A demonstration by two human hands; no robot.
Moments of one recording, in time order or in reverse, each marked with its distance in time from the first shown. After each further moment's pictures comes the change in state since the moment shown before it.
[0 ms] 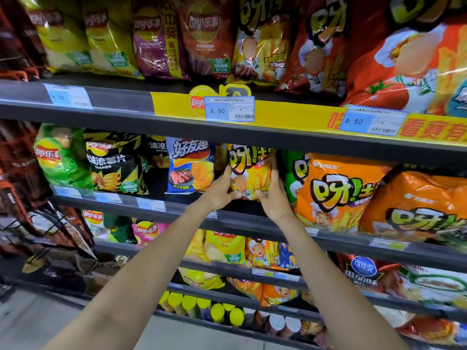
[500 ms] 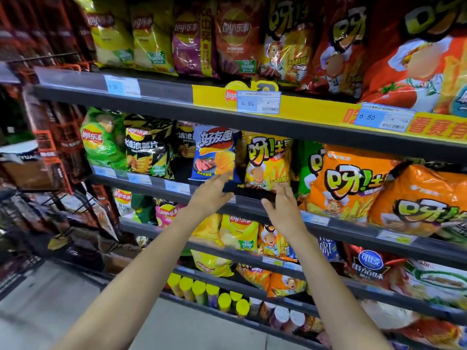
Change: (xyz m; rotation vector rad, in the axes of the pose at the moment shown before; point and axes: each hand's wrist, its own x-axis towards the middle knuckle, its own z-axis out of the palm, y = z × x) left_hand -0.079 -0.037 -0.021 0.270 0.173 0.032; right_hand -0.083 -0.029 -0.005 -0.262 -0.073 -0.072
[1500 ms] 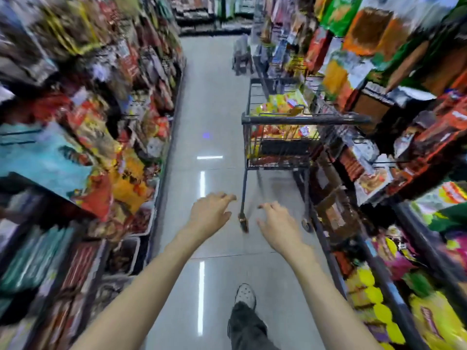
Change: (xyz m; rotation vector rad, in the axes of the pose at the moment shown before) left_hand -0.664 -0.208 -0.103 0.298 0.229 -1.134; right_hand -0.374 -0.366 0.320 -0.199 -0.851 -1.094
